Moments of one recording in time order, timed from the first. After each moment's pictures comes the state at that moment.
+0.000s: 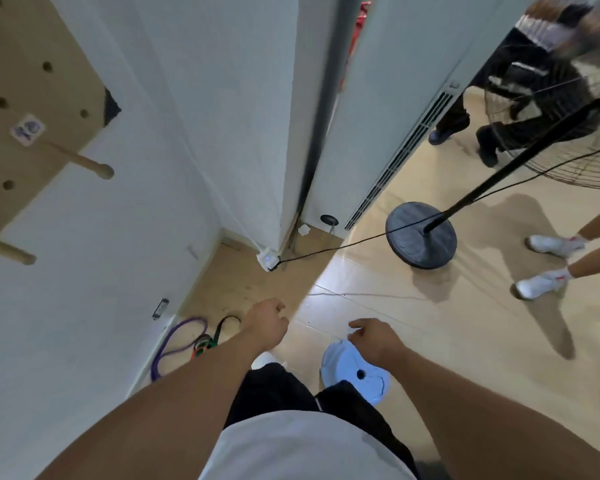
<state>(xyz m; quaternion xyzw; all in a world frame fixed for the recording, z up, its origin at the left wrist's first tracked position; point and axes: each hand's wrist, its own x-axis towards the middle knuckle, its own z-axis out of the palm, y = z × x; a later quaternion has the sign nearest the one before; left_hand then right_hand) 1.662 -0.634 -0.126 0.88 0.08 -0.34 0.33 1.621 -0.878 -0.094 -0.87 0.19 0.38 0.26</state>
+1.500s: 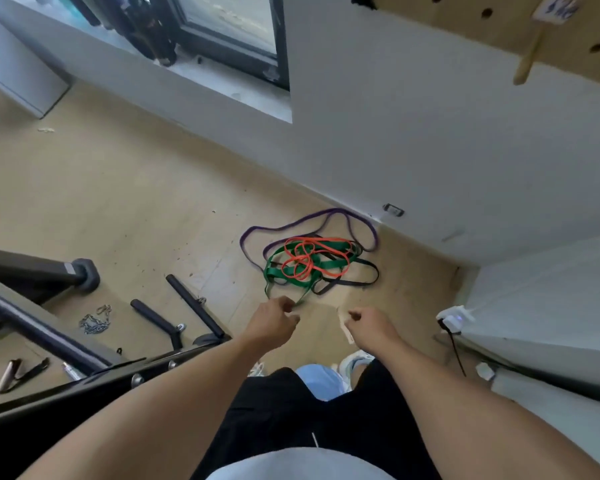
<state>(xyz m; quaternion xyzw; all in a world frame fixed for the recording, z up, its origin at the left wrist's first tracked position) 1.414 -0.743 -0.178 0.49 0.73 -0.05 0.48 1.634 -0.741 -0.186 -0.71 -0.48 0.51 -0.08</state>
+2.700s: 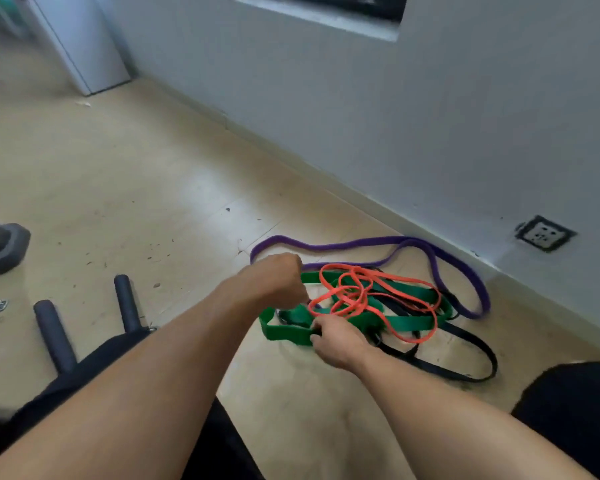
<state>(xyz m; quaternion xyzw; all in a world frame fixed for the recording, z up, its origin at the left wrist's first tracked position) 1.324 -0.655 -0.552 0.58 0.75 -0.06 0.32 1.466 -0.643 -0.713 -0.54 -0.76 0.35 -0.10</state>
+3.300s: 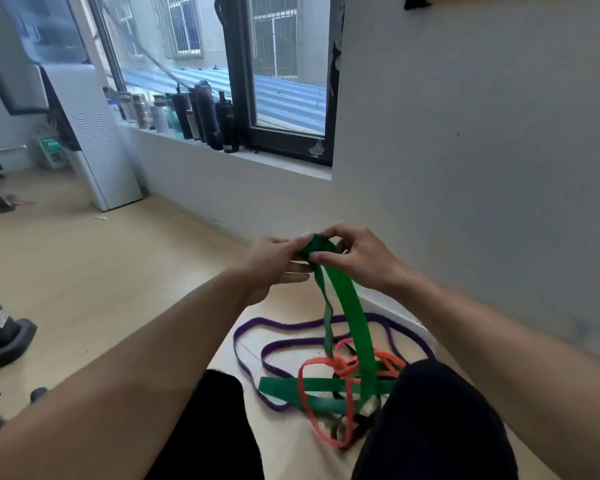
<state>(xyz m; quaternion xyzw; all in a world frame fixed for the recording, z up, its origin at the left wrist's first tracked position) 1.390 -0.694 -0.383 0.47 0.58 0.47 0.48 1.568 -0.632 -0.390 -0.35 -0.81 0.33 0.32</state>
